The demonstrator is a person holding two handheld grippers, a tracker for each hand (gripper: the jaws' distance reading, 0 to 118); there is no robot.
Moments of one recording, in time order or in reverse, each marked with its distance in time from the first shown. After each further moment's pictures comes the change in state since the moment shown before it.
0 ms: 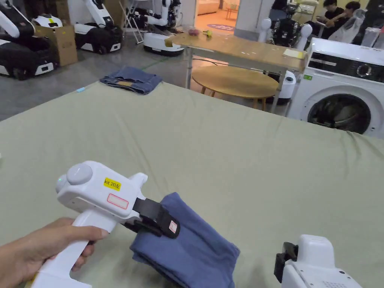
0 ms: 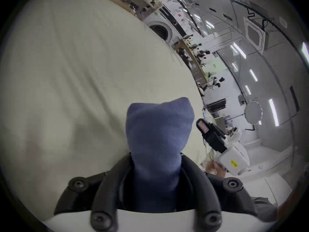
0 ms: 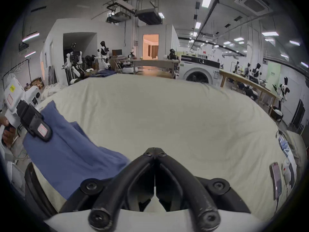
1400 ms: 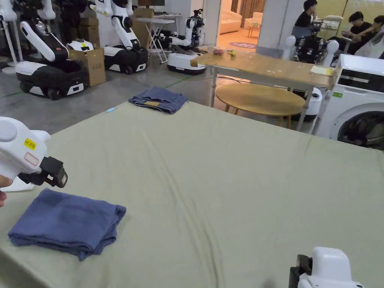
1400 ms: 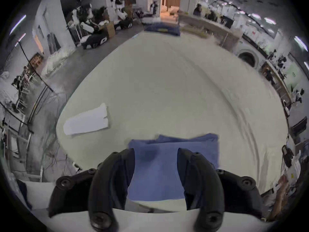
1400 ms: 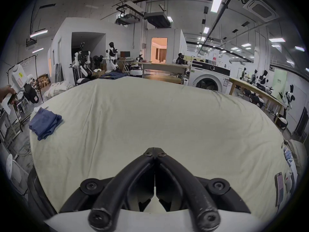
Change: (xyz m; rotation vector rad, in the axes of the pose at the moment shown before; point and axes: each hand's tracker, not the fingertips) left arm -0.104 0.050 0.208 0.229 0.814 0.015; right arm -0.033 0.011 -0.023 0.010 0.043 0.037
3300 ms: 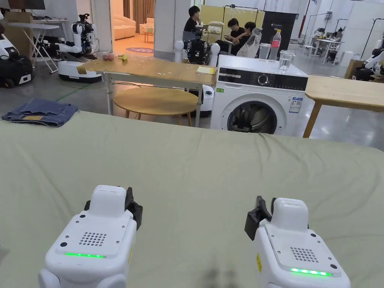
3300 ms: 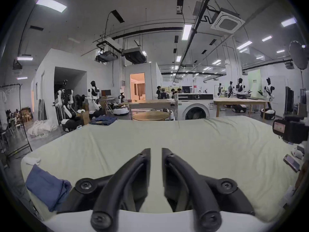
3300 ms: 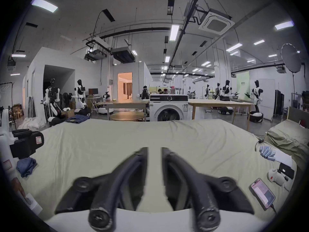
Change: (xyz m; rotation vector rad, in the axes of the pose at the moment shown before) left arm 0.400 -0.136 -0.015 0.865 -0.100 -0.247; right arm 0.103 0.030 0.053 0.350 -0.291 -0.160
